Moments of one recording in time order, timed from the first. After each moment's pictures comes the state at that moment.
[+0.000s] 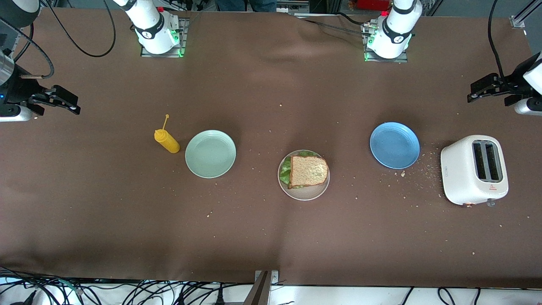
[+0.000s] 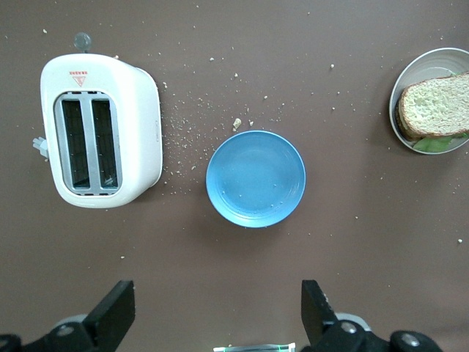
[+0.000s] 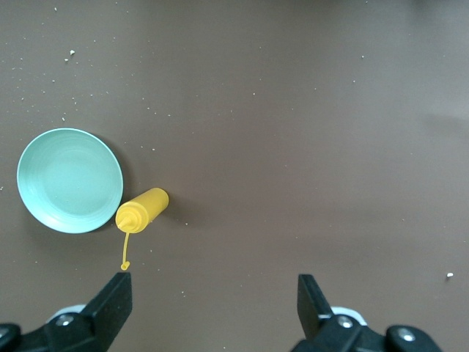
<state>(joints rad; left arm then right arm) -0.07 0.02 0.12 -1.57 -0.02 1.47 0.12 -0.01 -0.01 0.00 -1.71 -0.01 1.71 -0.06</state>
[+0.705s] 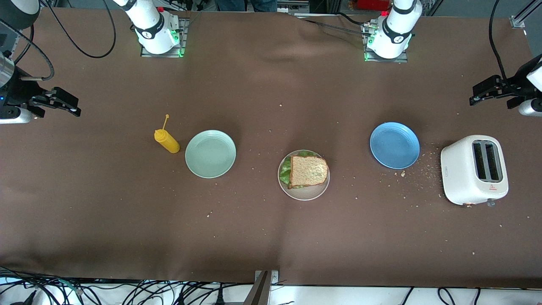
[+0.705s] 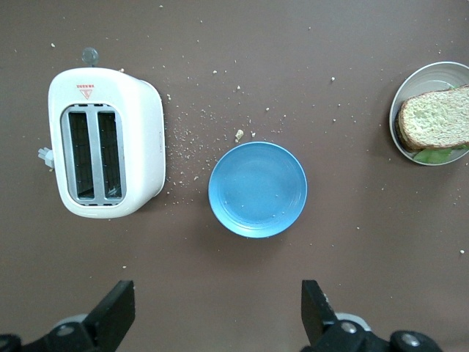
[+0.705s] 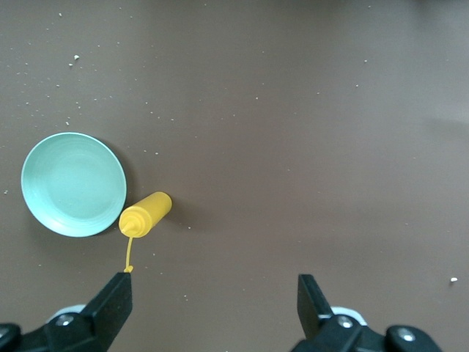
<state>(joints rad) -0.07 0.02 0.12 -1.57 -0.02 1.50 0.12 -0.01 0.01 0.00 -1.70 0.02 1.72 -0.06</state>
